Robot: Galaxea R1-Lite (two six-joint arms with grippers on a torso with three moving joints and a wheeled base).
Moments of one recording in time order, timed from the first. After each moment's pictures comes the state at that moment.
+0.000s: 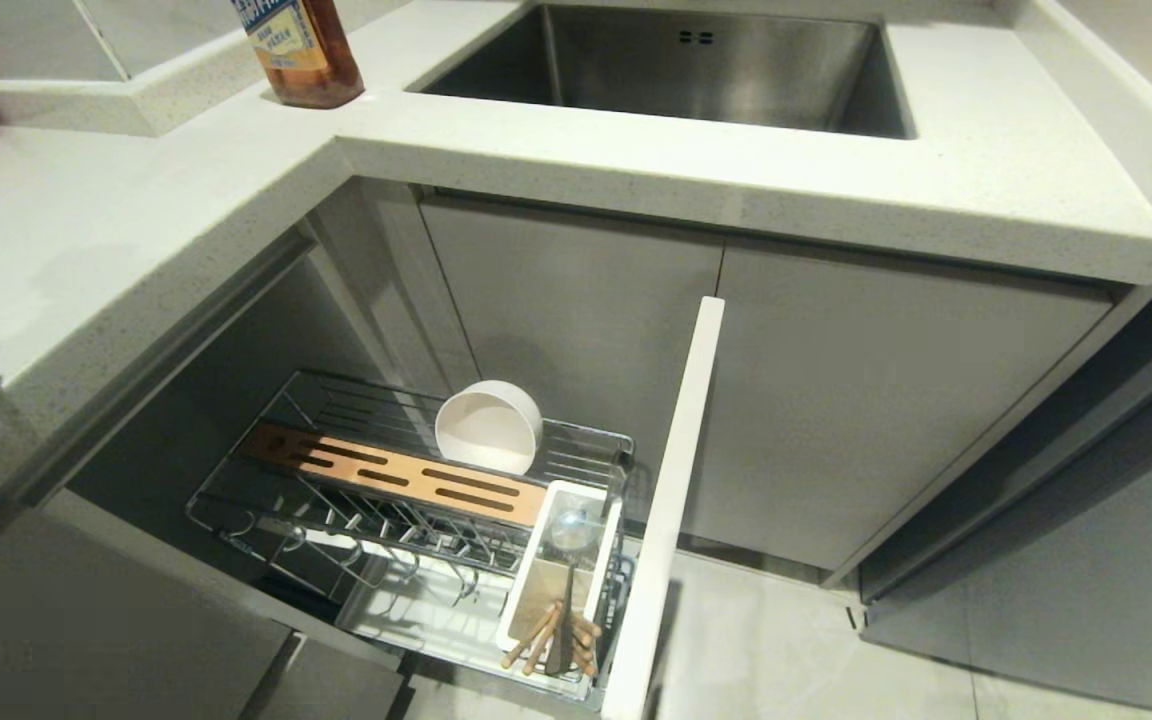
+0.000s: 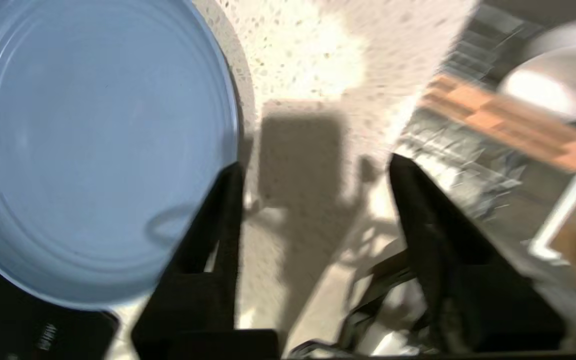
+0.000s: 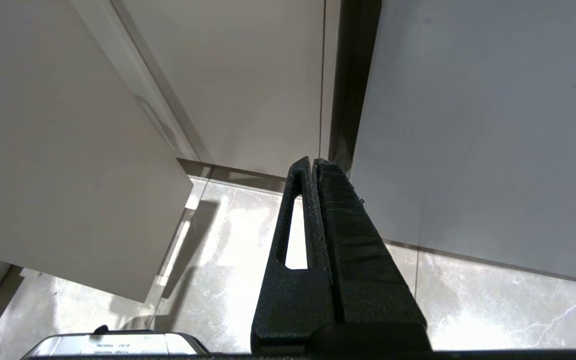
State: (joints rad) left arm -0.16 1.33 -1.96 1.28 0.44 -0.11; right arm 0.00 0.00 0.00 0.00 0.00 0.05
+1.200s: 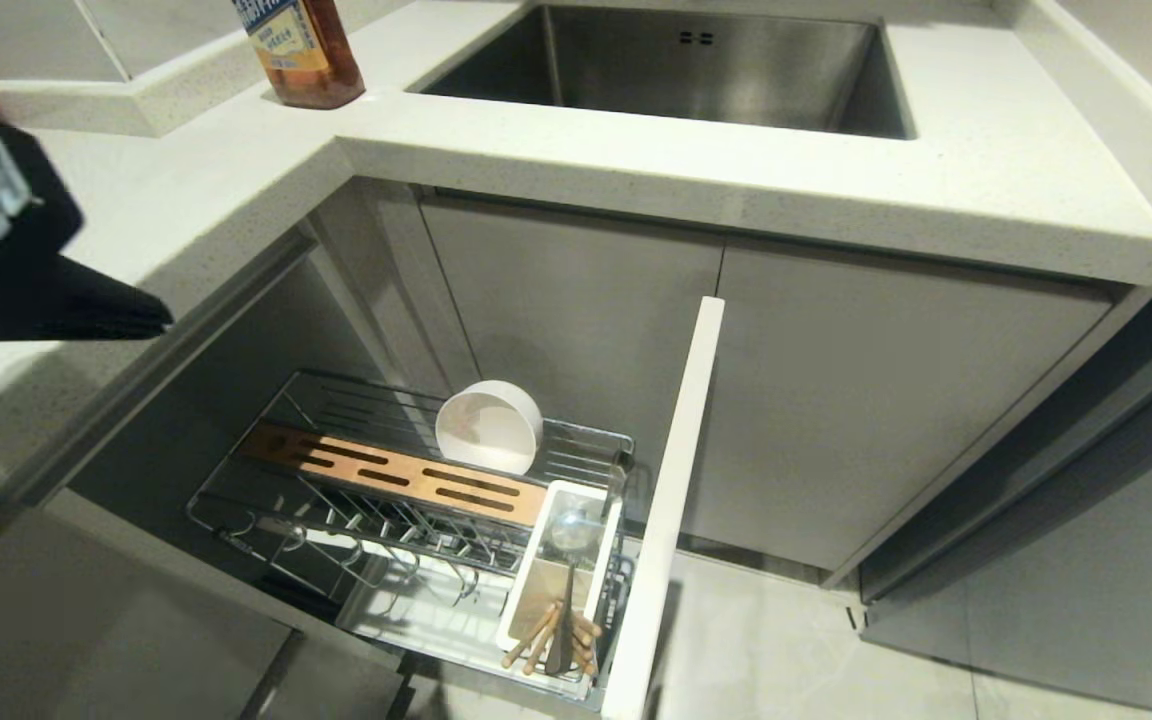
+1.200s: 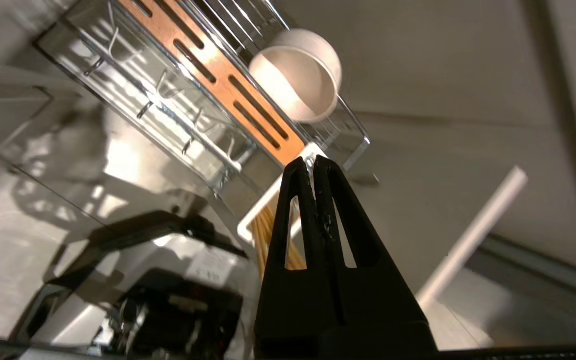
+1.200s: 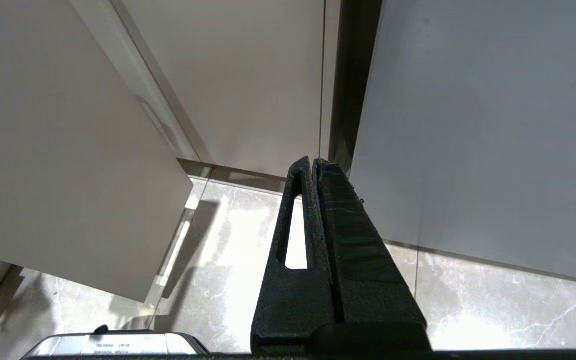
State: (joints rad) left arm -0.66 1.36 -1.76 1.06 0.49 -1.03; right arm 0.00 0.00 0.00 0.00 0.00 0.06
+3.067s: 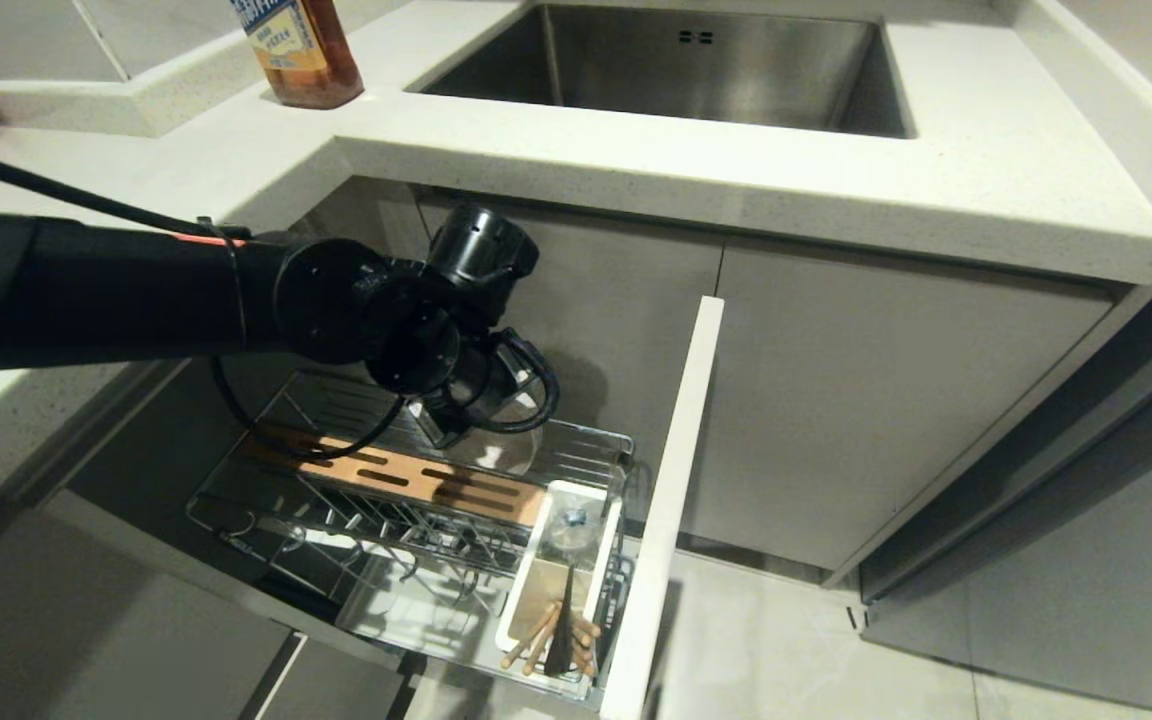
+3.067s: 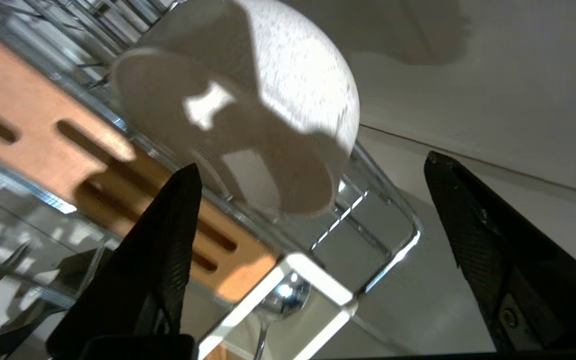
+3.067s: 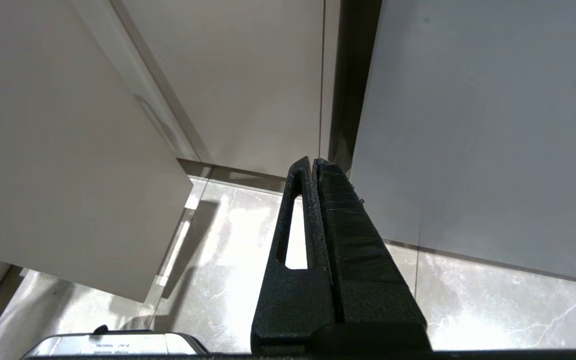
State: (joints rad) left arm -0.60 1.96 -1.63 0.46 0.42 -1.00; right arm 0.00 0.00 0.00 0.00 0.00 0.06
